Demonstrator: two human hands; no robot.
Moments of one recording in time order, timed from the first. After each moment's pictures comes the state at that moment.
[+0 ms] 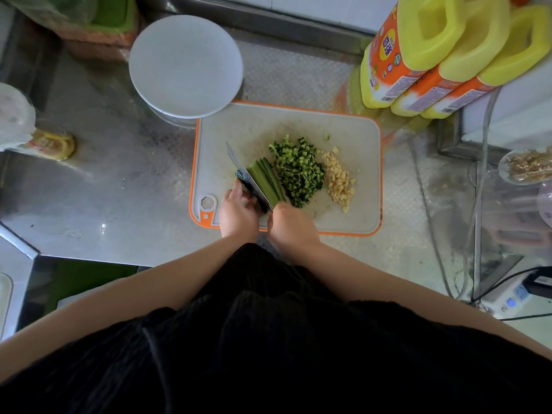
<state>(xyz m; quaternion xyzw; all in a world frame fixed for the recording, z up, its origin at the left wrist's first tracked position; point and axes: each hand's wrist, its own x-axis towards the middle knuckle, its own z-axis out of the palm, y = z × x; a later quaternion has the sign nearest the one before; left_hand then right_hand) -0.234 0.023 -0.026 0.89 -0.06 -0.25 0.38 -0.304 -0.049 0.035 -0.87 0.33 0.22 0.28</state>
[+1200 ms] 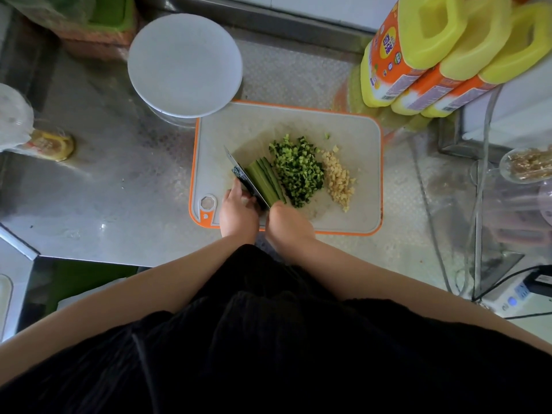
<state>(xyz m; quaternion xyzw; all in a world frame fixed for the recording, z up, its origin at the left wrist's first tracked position) -0.232 0.024 -0.036 0.87 -0.02 -0.29 0.39 -0.298 -0.046 0.023 -0.87 0.35 0.24 0.27</state>
